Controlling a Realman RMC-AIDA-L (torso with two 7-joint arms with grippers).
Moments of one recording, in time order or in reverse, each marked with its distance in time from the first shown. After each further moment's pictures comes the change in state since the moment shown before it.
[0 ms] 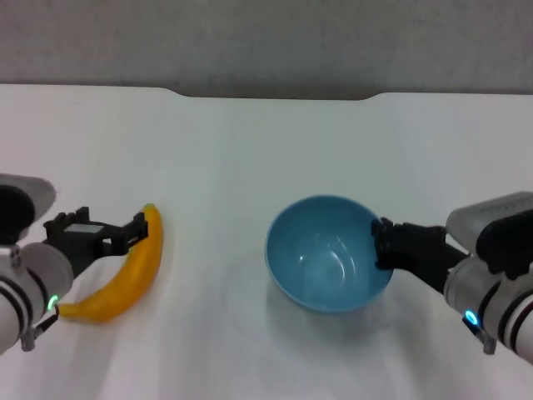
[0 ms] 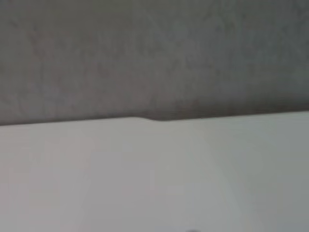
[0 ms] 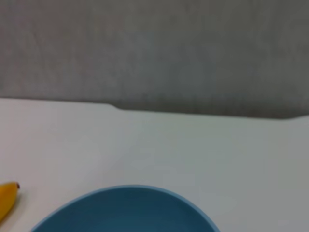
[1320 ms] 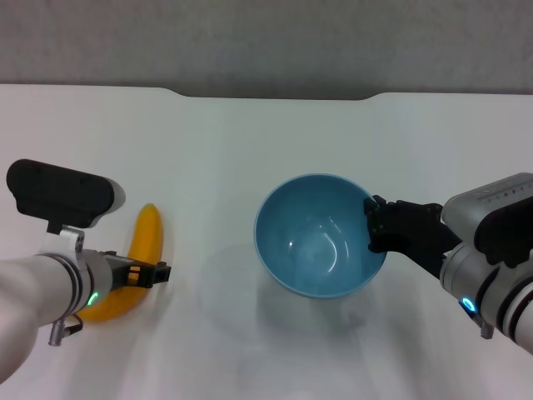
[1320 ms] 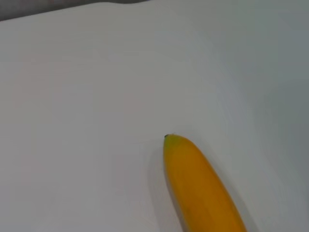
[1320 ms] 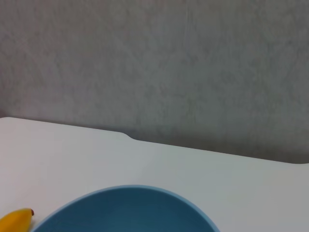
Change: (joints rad) left arm -0.292 -0.001 -0.004 0.192 -0.209 0.370 0.159; right arm -0.023 0.000 0.012 -0.091 -0.005 0.001 -0.080
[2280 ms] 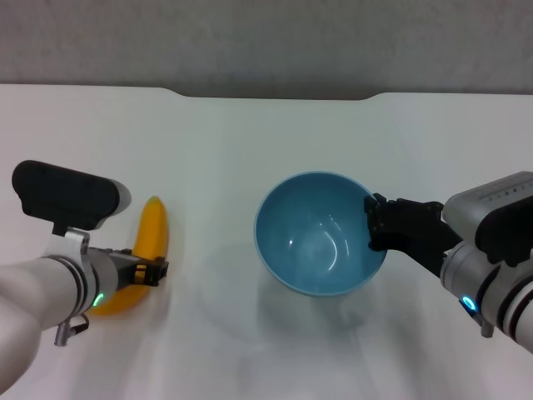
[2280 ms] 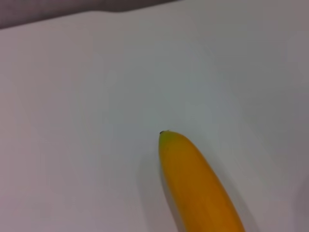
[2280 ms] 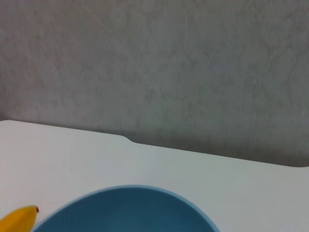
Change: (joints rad) left arm 0.009 -0.006 0.013 0.000 0.013 -0.040 0.001; right arm 0.000 0.000 0.002 -0.001 0.000 -0.005 -0.001
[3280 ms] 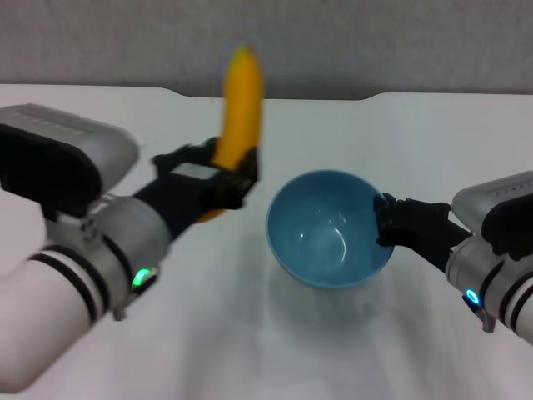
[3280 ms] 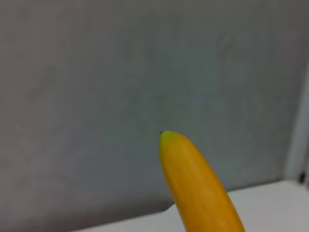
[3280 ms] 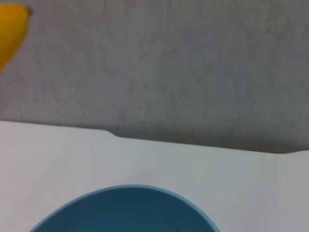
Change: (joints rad) left arm 0.333 0.003 0.171 -0.506 0.066 -0.393 -0.001; right arm 0.055 0.000 0.014 0.111 0.013 -0.049 0.064
